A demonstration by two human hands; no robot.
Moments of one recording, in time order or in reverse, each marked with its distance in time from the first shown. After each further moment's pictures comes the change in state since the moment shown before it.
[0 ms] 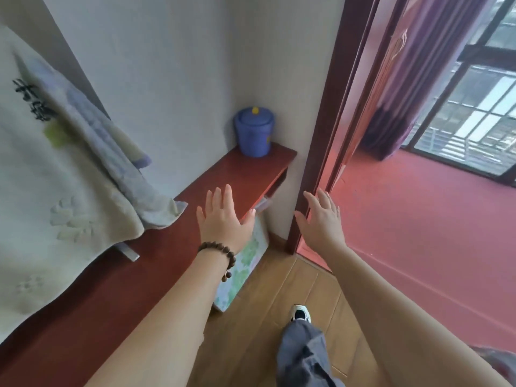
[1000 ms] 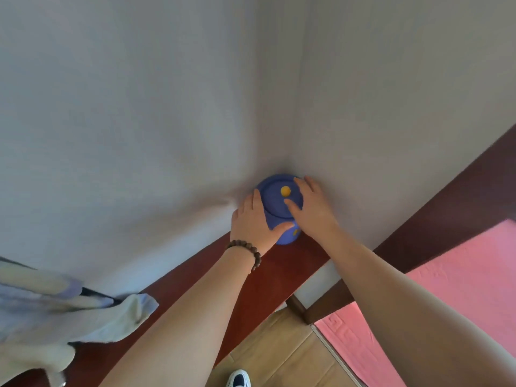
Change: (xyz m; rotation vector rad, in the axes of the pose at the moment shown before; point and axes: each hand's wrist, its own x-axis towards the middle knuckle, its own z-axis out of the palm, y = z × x) left_hand 0.349 0.054 0.096 -0.023 -0.030 -0.141; right_hand 0.422 -0.058 0.062 0.095 -0.292 -0.324
